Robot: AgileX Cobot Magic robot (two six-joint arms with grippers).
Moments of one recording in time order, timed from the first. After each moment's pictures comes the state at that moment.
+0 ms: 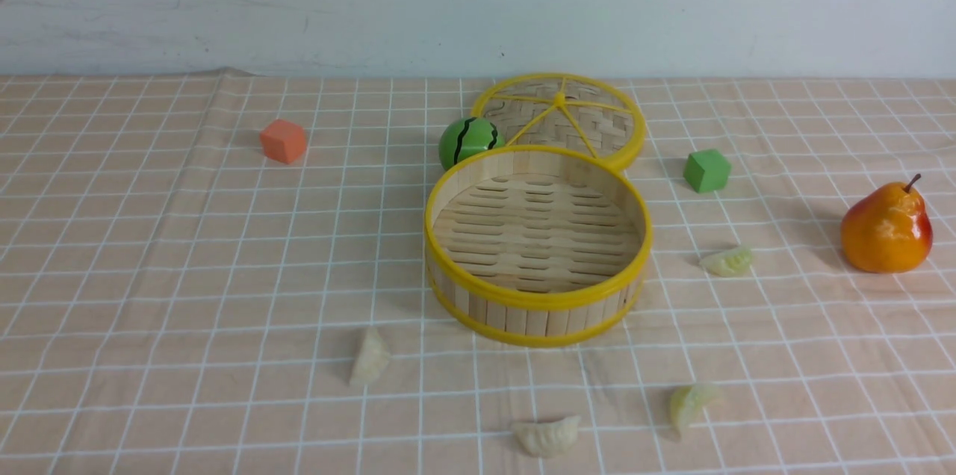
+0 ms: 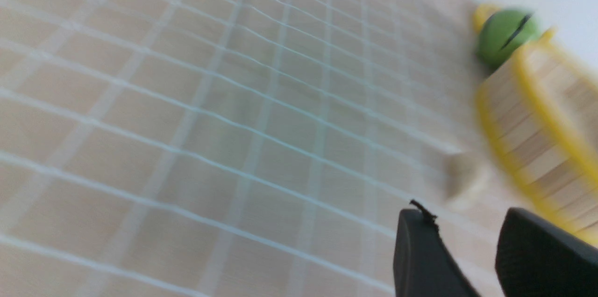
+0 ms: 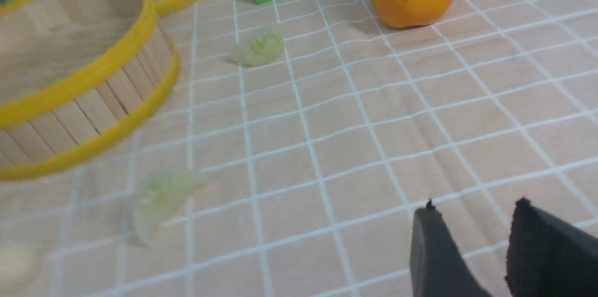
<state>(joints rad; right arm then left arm) -0.04 -0.01 0.01 0.15 0.38 0.33 -0.02 -0.01 0.03 -0.32 0.31 -0.43</state>
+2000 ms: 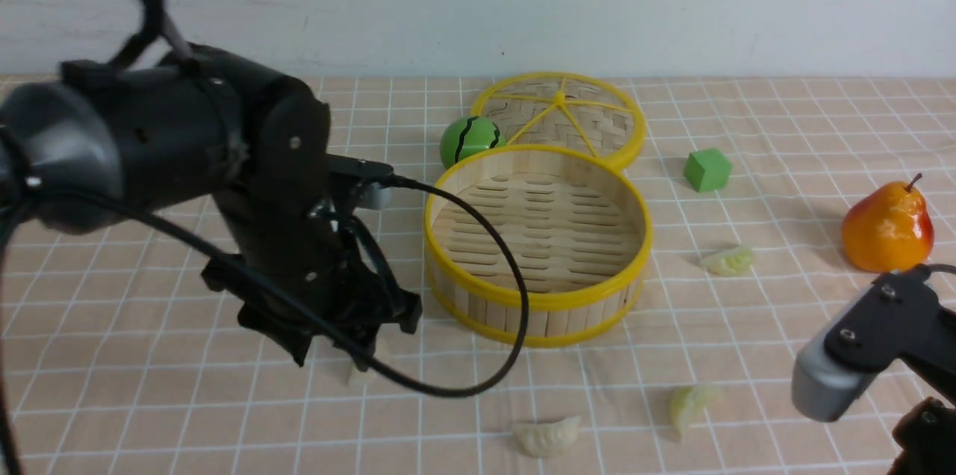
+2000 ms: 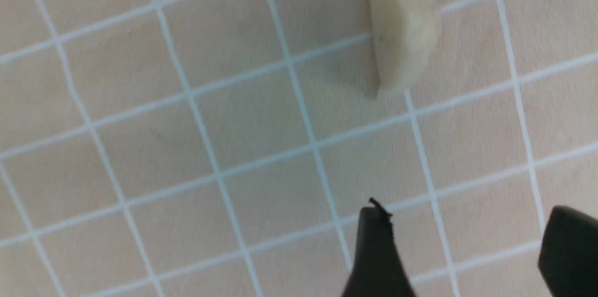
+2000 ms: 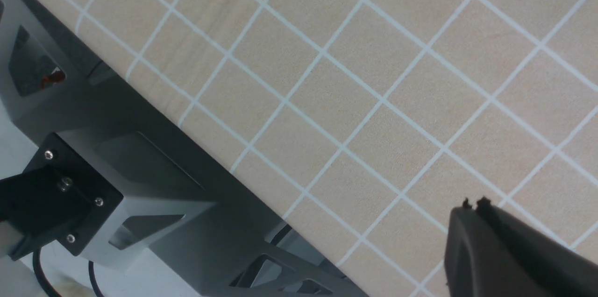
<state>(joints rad) 0.50 1.06 -0.86 0.28 1.21 -0.22 -0.50 1.74 -1.29 0.04 0.97 -0.28</state>
